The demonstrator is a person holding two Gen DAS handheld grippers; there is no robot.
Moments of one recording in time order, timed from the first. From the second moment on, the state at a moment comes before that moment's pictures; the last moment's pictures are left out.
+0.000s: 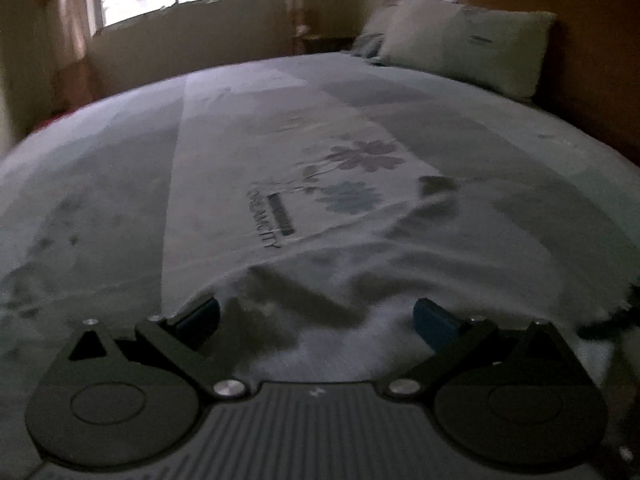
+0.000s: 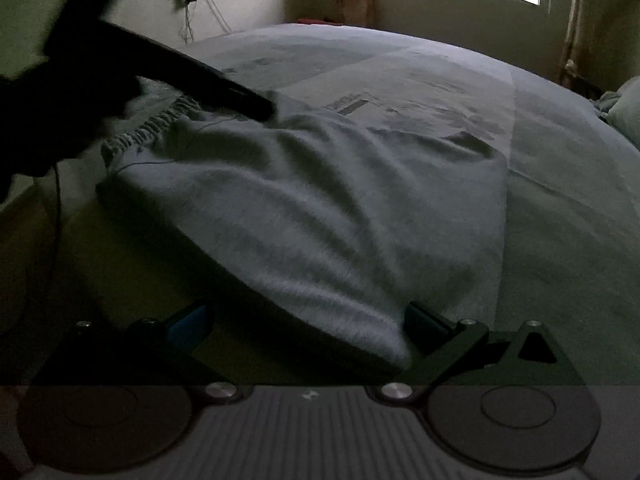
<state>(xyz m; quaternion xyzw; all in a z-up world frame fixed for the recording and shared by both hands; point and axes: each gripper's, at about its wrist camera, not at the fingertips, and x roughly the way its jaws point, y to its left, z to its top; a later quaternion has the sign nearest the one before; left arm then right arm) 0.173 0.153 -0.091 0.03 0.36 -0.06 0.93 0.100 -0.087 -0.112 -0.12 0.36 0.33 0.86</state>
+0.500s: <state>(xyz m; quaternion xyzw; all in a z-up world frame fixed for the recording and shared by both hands) 0.146 0.148 -0.074 0.00 0.41 -0.05 0.91 0.094 -0.087 -0.120 -0.13 0.34 0.33 0.87</state>
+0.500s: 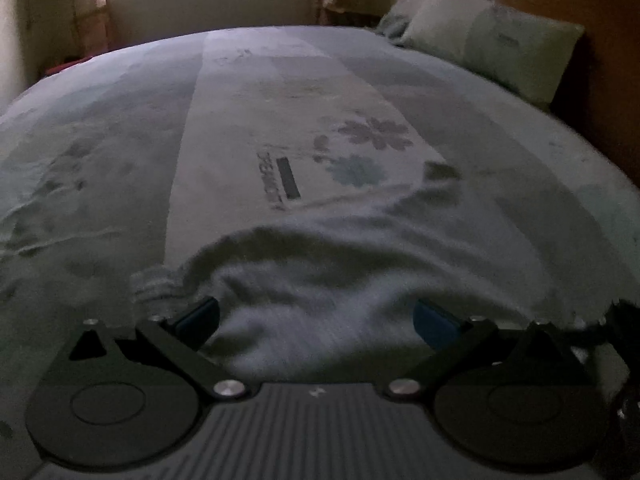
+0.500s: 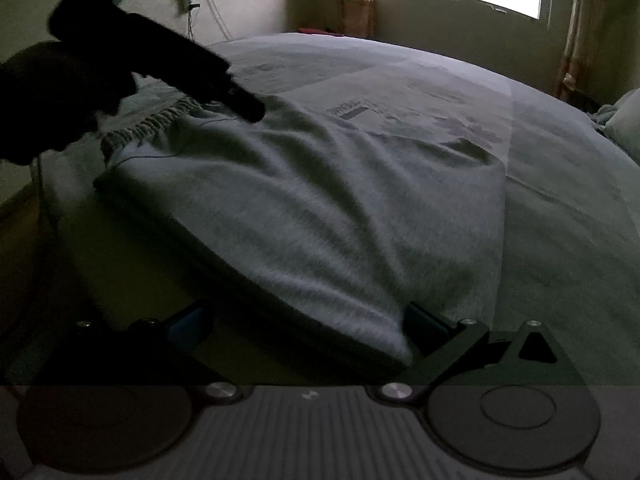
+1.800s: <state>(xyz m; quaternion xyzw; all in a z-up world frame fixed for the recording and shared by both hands) 0.086 0.109 -0.086 0.00 0.44 -0.05 0.90 0.089 -0.075 -0.122 -0.15 0.35 0.30 0.88</state>
